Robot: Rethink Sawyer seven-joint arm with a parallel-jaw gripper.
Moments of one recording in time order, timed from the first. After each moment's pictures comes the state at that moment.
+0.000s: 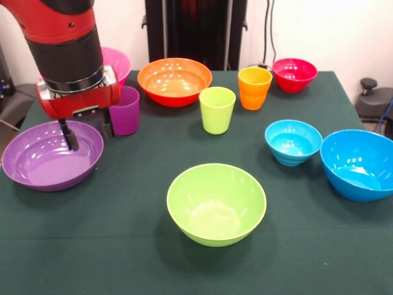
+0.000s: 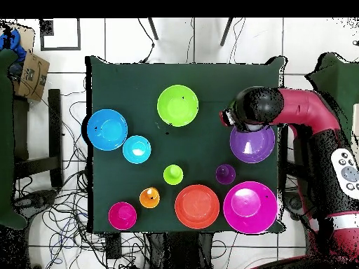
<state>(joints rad) -0.84 -0.51 0.70 1.31 -0.66 1.06 1.32</state>
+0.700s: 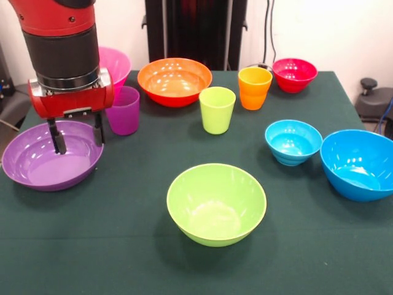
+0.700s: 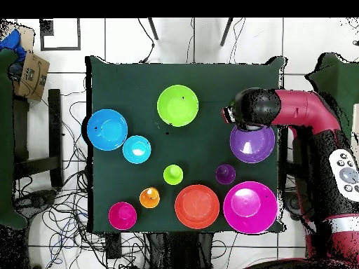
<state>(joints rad) -0.80 -0.54 0.61 1.31 -0.65 0.96 1.34</state>
